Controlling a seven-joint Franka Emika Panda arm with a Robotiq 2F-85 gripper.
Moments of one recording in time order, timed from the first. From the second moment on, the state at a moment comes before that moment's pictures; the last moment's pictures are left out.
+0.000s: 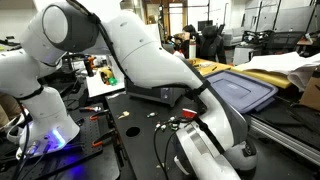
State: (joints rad) arm -0.66 1.07 -0.29 -1.50 1.20 1.48 0.65
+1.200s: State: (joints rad) arm -0.70 1.06 -0.30 -1.43 1.20 1.48 0.63
